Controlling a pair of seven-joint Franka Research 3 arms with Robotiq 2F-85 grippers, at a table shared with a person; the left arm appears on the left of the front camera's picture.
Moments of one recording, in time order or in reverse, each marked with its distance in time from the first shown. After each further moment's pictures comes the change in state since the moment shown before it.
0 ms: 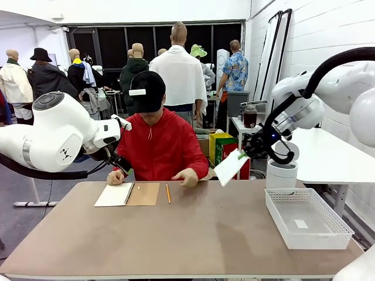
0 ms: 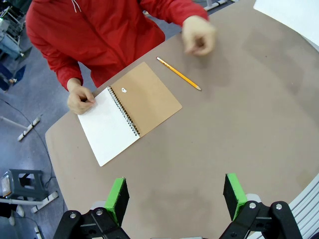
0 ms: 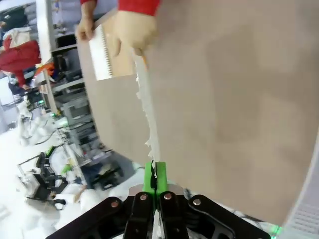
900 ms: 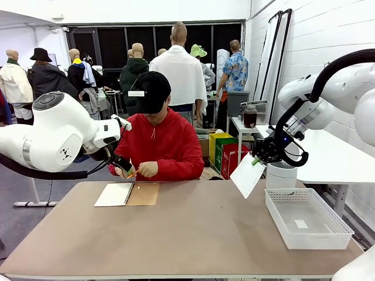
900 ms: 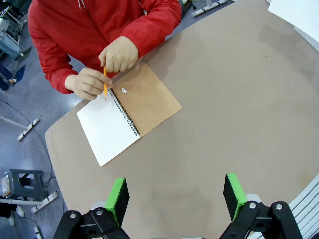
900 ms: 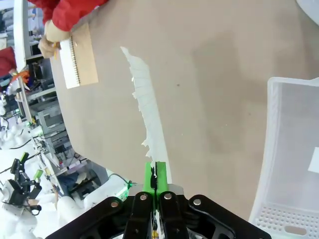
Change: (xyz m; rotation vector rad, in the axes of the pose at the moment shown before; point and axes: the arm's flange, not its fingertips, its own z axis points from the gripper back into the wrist) left arm 0.000 0.000 0.000 0.000 0.000 0.000; right arm 0.002 -0.031 0.020 -0.115 -0.041 0.018
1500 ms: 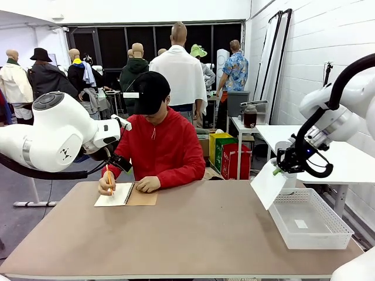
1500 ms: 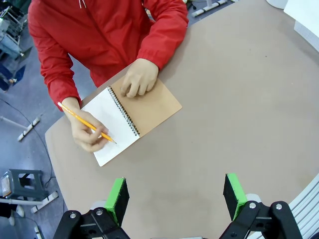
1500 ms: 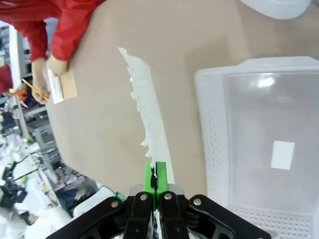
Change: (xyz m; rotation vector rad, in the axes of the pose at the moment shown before) left arm 0.000 0.000 0.000 0.000 0.000 0.000; right arm -0.020 -0.084 0.024 -0.015 -0.089 -0.036
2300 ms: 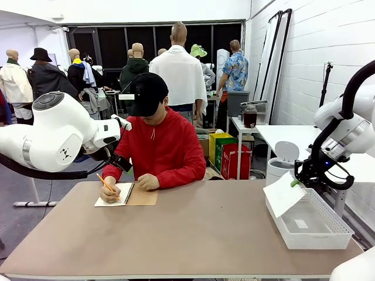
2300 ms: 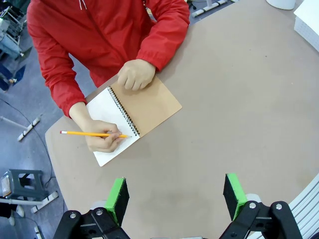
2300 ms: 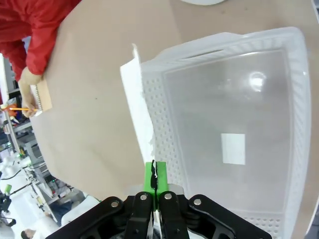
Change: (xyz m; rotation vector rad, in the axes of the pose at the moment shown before) left arm 0.000 0.000 0.000 0.000 0.000 0.000; right arm -0.011 -0.074 0.012 -0.062 -0.043 -0.049
